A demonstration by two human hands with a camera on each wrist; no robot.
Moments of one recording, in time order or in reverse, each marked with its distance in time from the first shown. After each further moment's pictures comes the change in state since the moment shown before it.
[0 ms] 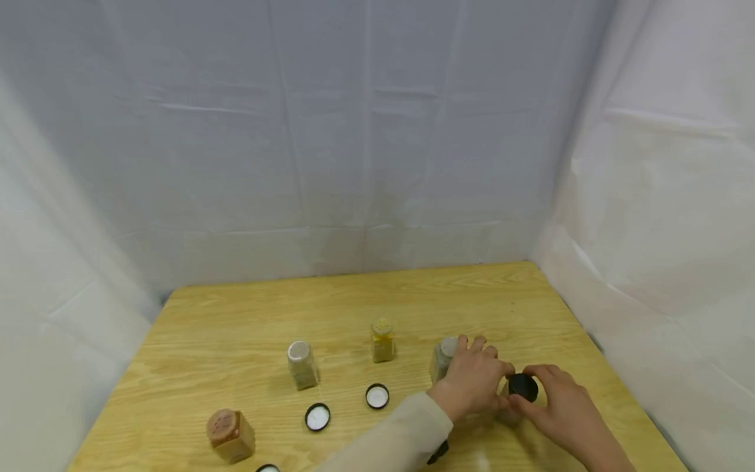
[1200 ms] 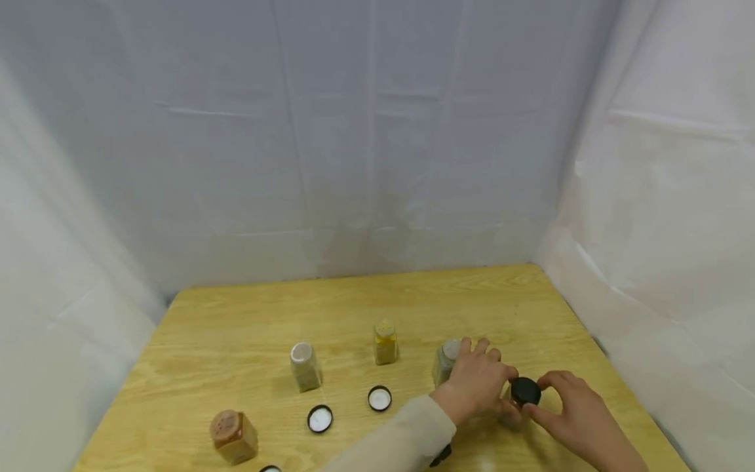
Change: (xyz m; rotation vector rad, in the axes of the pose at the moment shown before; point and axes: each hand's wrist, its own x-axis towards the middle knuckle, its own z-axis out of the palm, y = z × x) left_hand 0.002 0.003 -0.001 0.005 -0.017 -0.011; right_hand -0.003 0.013 -0.006 0.055 -0.013 0.005
